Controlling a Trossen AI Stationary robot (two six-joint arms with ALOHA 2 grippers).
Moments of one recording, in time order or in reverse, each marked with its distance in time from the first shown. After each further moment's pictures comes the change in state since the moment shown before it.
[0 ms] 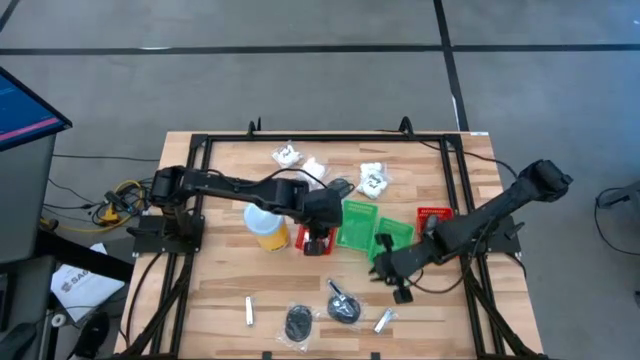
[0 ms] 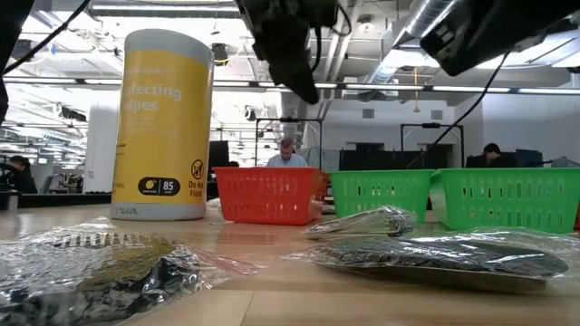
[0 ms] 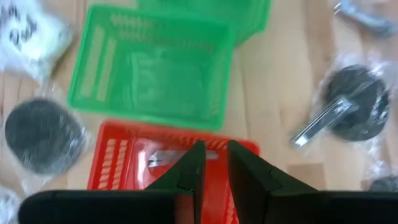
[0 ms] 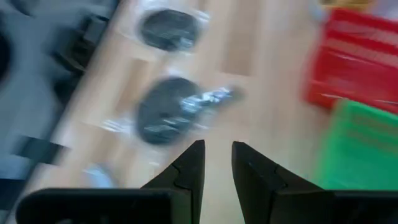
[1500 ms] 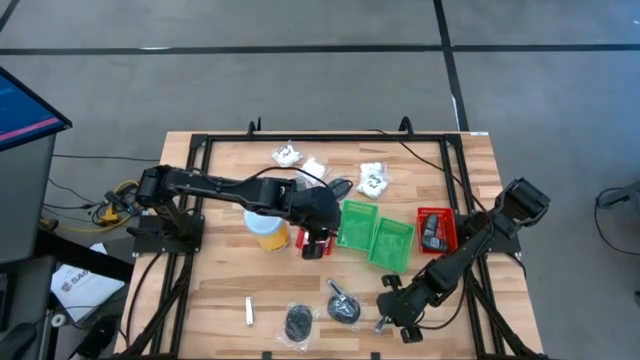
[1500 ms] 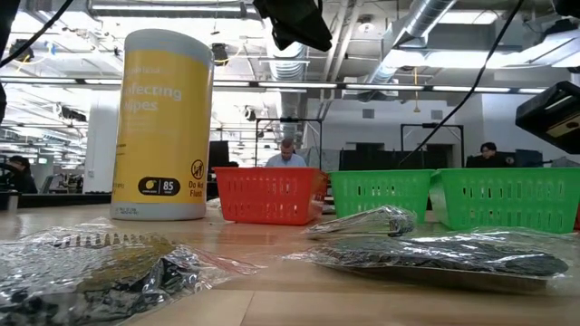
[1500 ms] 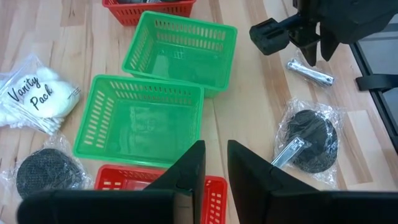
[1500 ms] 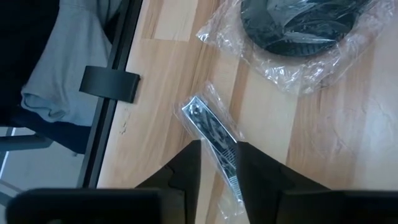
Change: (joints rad) left arm -0.043 -0.094 -0.001 0.089 0.000 -0.011; right arm 0.235 0.301 -0.001 0.128 -0.120 0.324
